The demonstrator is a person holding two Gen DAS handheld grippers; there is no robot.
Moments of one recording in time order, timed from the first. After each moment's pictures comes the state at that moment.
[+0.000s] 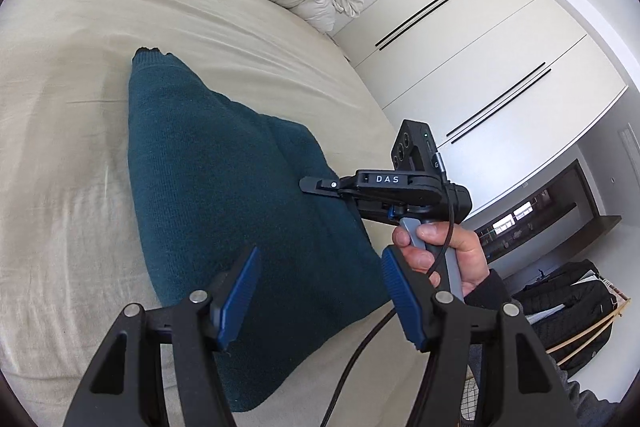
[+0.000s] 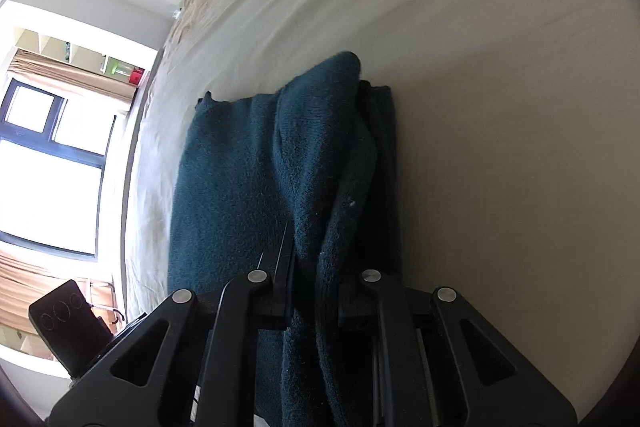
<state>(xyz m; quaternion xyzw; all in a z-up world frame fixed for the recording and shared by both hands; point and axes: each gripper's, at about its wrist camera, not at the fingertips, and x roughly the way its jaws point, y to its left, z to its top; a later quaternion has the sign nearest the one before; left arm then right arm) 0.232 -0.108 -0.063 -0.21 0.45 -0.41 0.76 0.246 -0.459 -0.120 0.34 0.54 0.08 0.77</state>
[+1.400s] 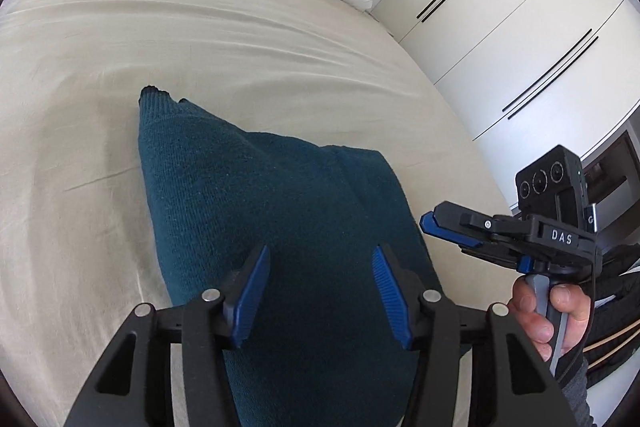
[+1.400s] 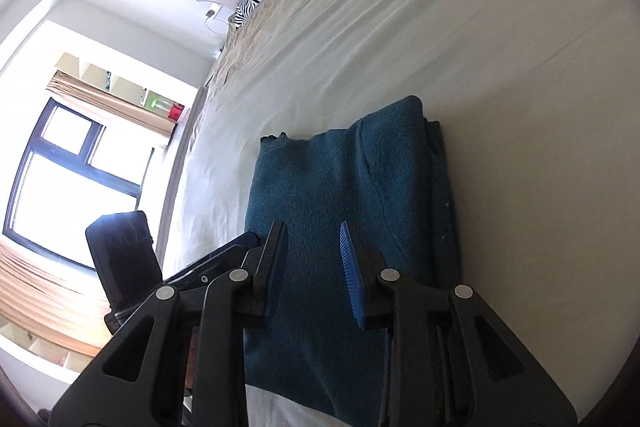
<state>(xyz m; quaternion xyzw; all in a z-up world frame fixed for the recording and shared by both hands) 0.341 -0.171 -0.074 -0.11 0.50 -0.35 0.78 0.220 -0.437 -0.060 0.39 0.44 0.13 0.80</state>
